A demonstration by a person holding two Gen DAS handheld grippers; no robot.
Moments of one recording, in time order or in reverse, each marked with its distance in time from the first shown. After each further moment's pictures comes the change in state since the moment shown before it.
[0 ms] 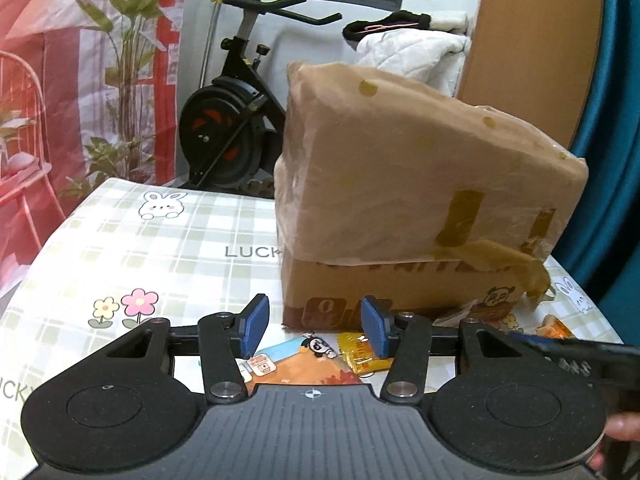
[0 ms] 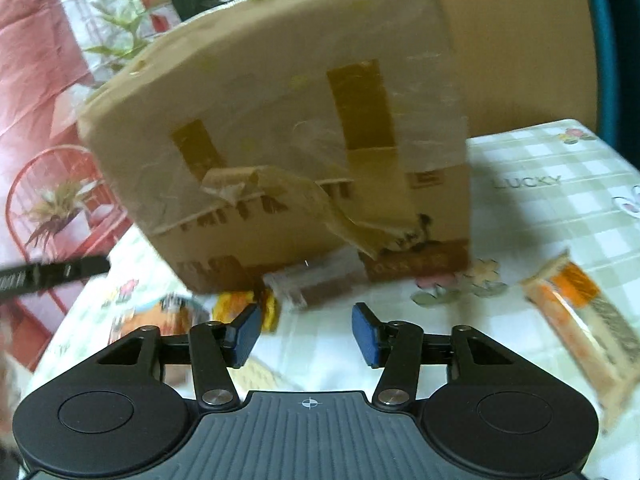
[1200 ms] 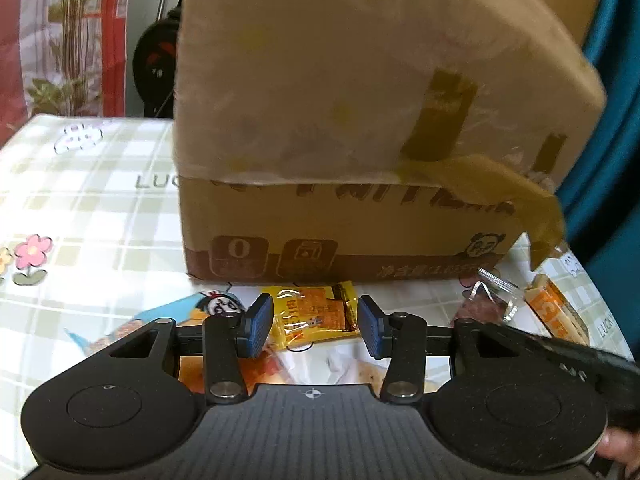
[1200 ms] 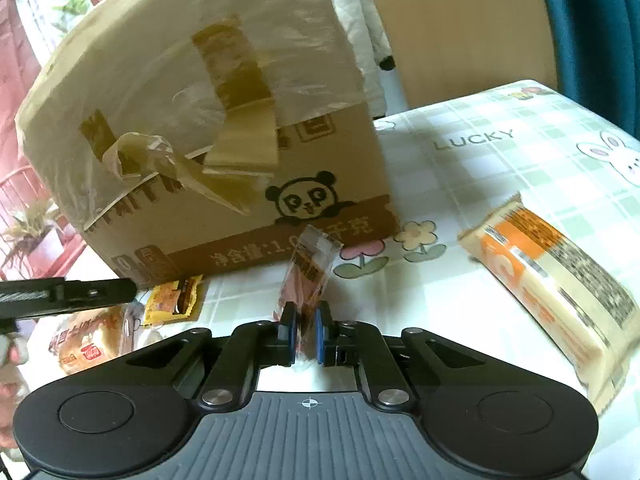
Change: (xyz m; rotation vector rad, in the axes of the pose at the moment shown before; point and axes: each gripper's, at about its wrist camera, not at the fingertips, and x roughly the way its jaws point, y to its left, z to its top) left arm 0.081 -0.032 -0.016 -0.007 0.201 -0.118; right arm 0.000 -0.074 -0.020 0.061 -0.009 -0.006
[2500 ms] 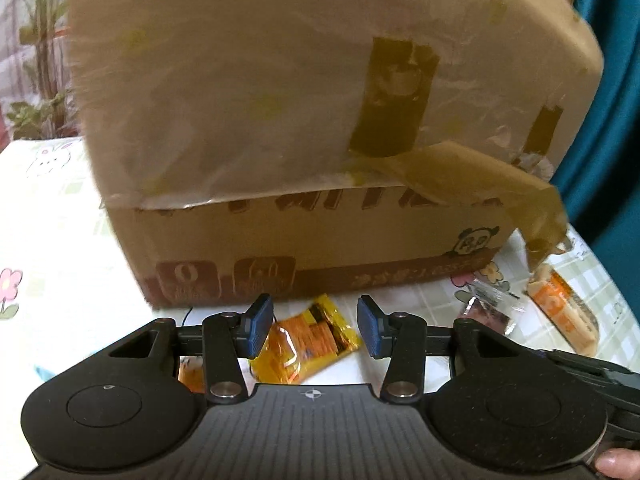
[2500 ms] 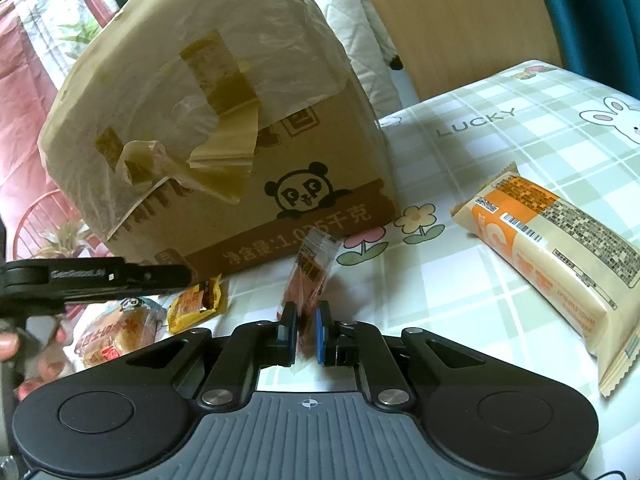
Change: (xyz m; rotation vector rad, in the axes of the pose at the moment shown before) left arm 0.038 -0.035 0.010 0.096 0.023 0.018; right arm 0.000 -0.010 -0.009 0.066 -0.025 0.102
